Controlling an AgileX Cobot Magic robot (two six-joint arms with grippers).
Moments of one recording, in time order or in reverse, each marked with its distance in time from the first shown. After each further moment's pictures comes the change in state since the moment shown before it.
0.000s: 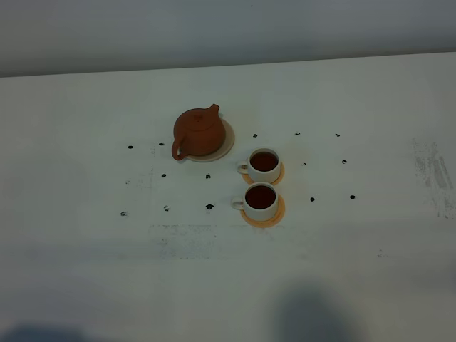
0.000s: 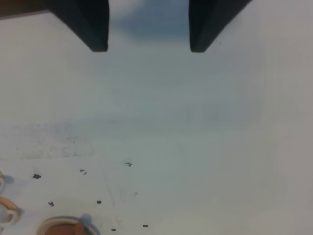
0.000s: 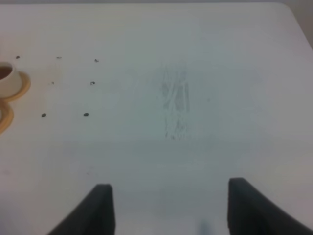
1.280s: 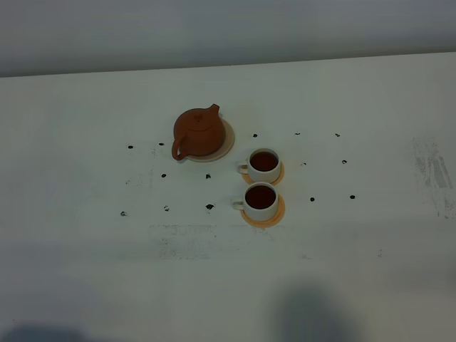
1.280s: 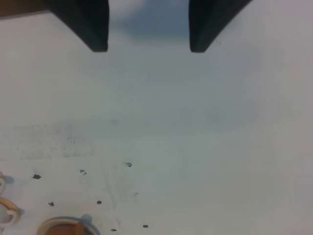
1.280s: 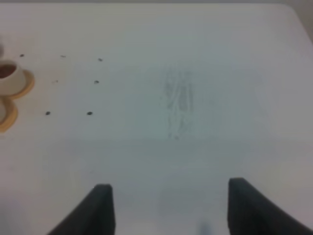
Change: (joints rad) left arm 0.000 0.001 0.000 0.000 0.000 0.001; right arm 0.040 0.000 0.000 -0.003 0.000 -0.001
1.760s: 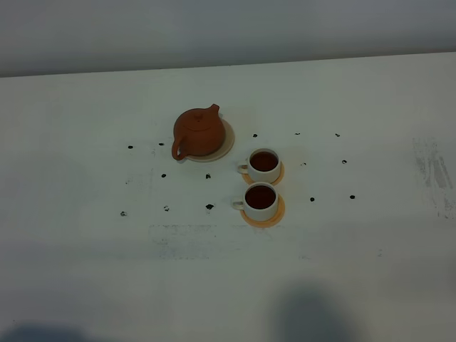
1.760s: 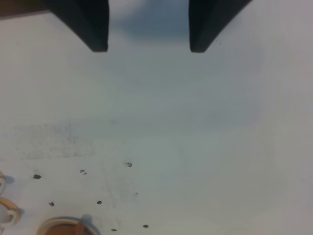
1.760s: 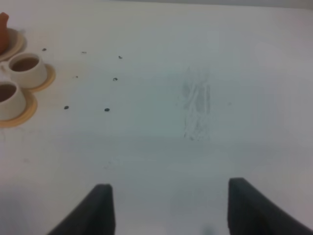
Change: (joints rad) left arm 0.000 0.000 0.000 -0.001 0.000 0.000; right arm 0.049 0.000 0.000 0.000 0.000 0.000
